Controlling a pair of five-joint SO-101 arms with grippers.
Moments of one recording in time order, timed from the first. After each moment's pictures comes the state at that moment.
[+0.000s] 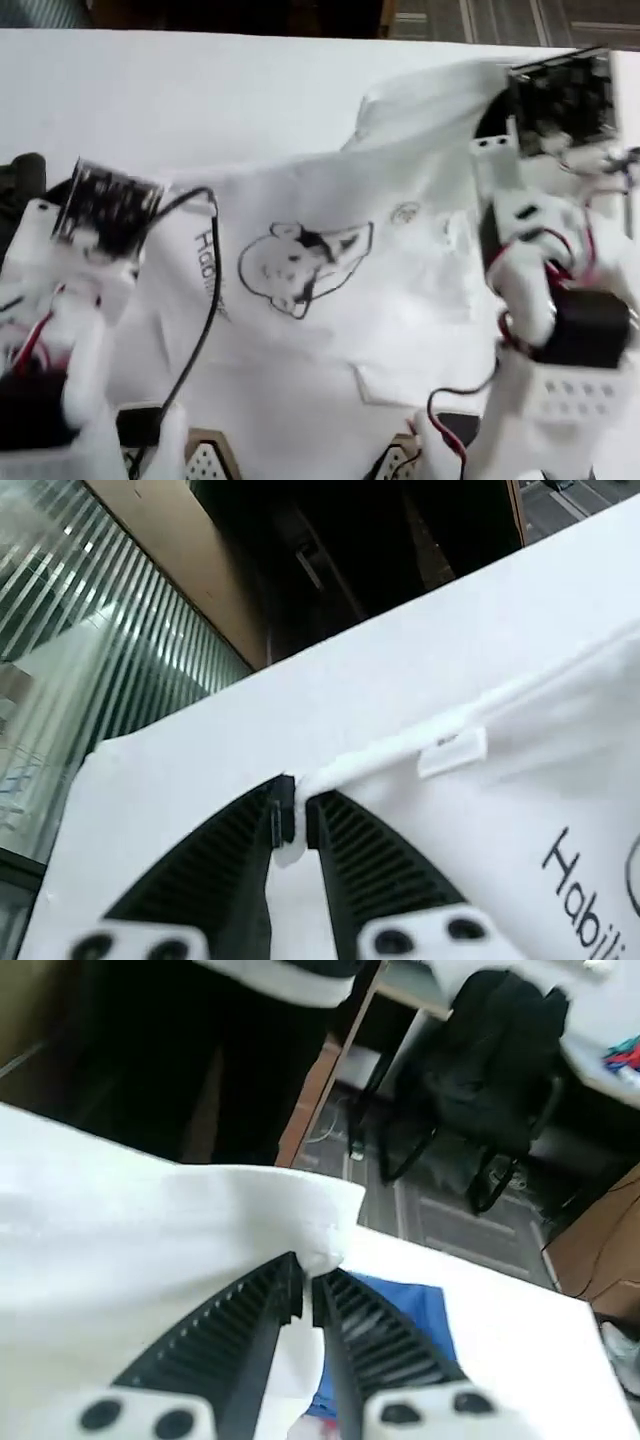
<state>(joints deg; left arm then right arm) -13.5 -61.3 23.3 72.0 -27.7 0.3 -40.8 1.9 64.7 22.7</state>
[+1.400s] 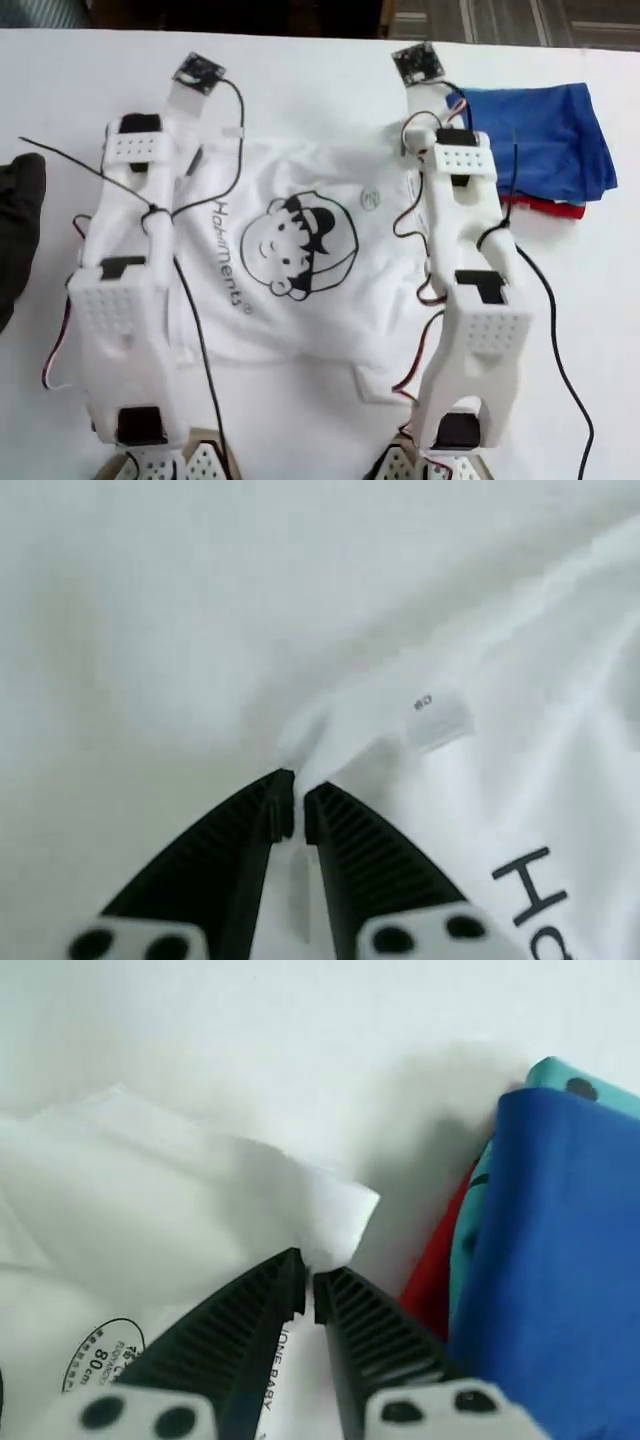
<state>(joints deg) -11.0 41.0 -26.3 60.1 -27.7 -2.7 33.5 -15.1 44.4 22.7</state>
